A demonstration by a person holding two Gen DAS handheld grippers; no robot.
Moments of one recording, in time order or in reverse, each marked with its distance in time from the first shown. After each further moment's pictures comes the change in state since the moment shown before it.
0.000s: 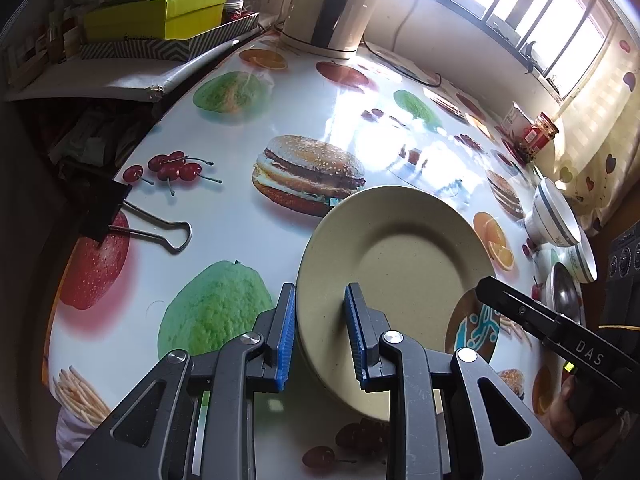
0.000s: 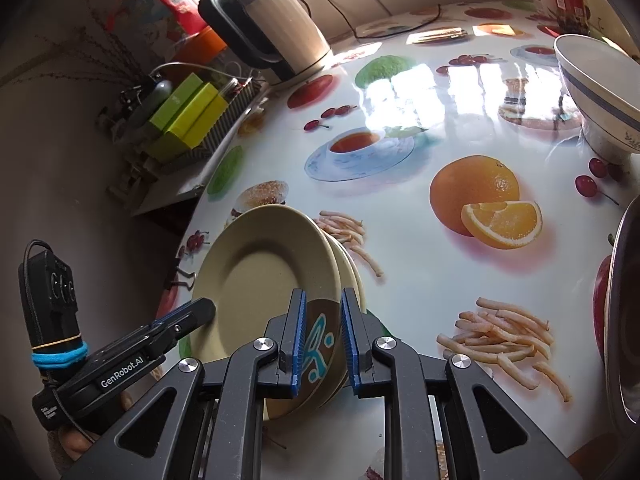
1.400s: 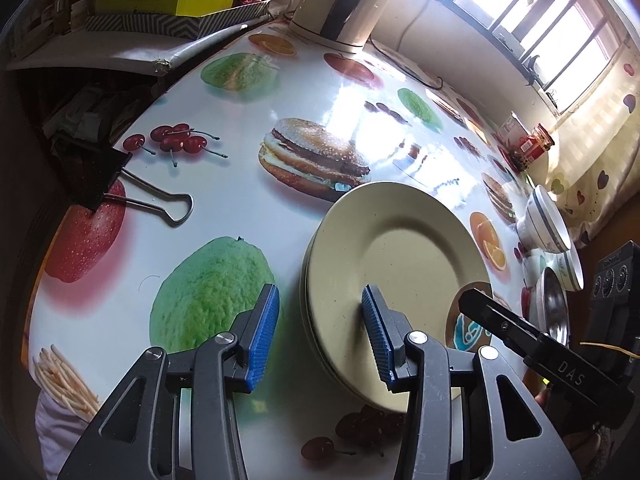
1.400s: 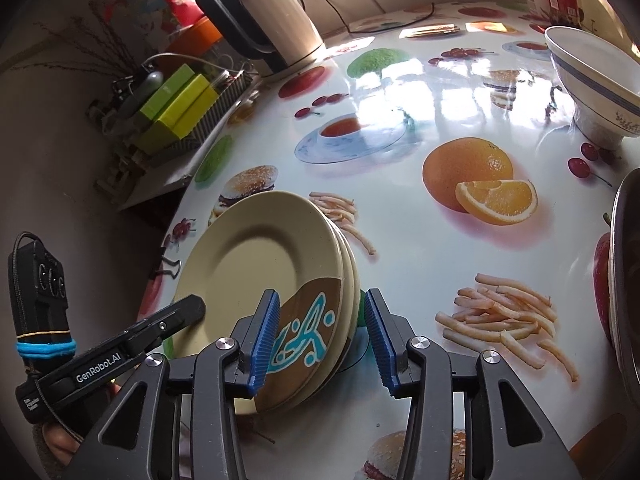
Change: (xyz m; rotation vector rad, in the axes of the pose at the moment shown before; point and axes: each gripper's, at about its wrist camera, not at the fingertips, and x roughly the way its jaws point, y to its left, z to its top) left arm 0.005 0.013 -0.010 -0.067 0.012 -0.063; right arm 0.007 0.000 -0.014 -0.007 0.006 -0.047
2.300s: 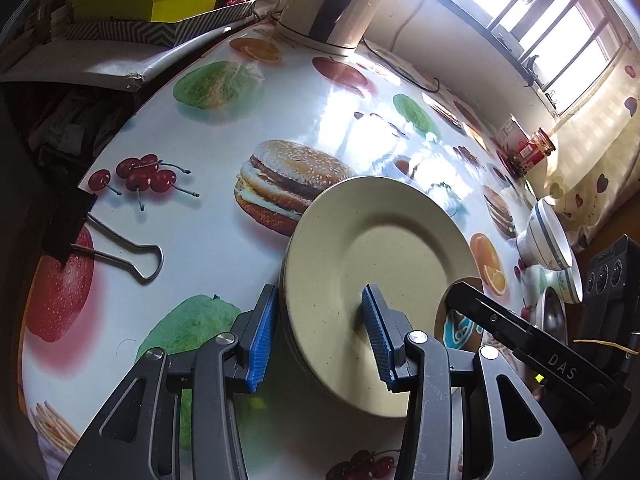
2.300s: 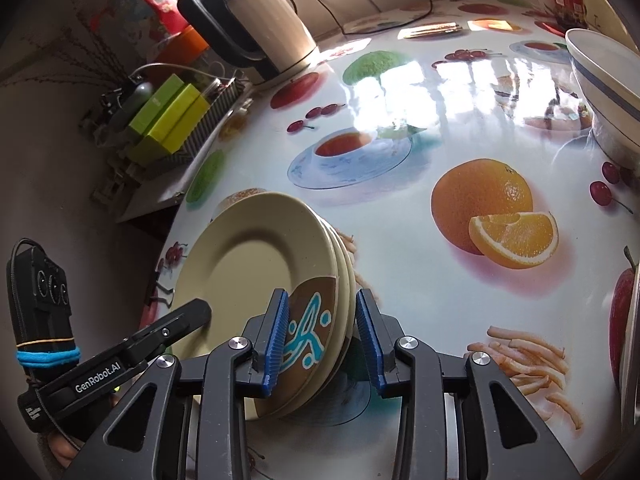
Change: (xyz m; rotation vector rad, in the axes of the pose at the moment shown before) left arm 0.021 -0.007 0.032 0.020 0.008 -0.021; right arm 0.016 -0.004 0.024 0.026 -0.009 0.003
